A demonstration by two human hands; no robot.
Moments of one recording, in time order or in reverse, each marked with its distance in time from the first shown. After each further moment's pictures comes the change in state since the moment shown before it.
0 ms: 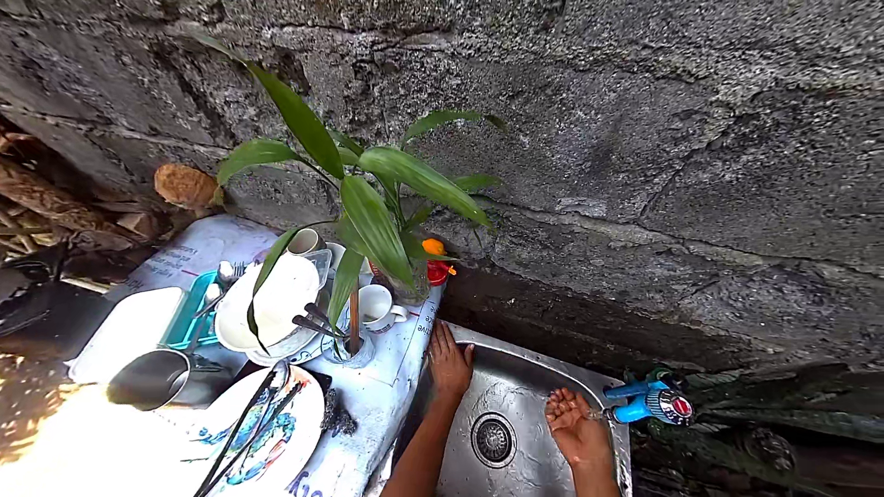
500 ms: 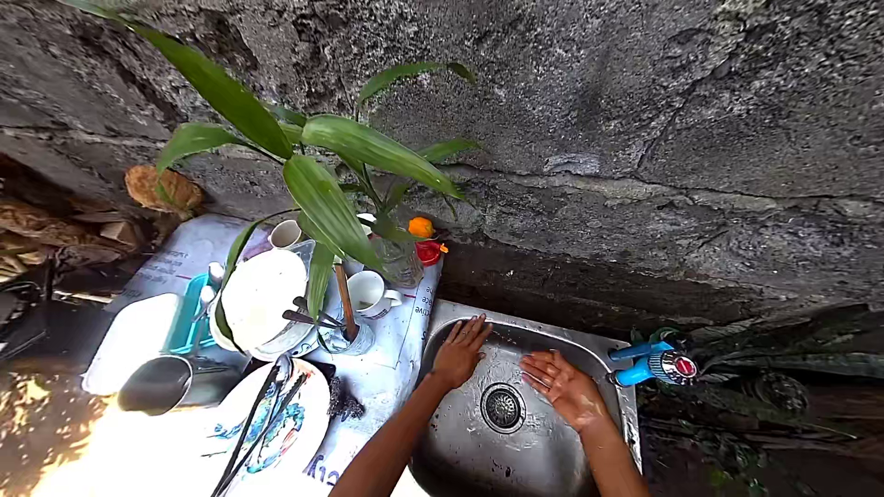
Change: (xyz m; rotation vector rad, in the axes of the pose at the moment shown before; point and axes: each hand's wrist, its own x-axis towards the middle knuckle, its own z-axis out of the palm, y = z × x) left_hand -0.005 -0.017 -0.037 -0.005 -0.540 0.584; right_hand -0.011 -0.001 0.010 -0.500 -0.251 0.144
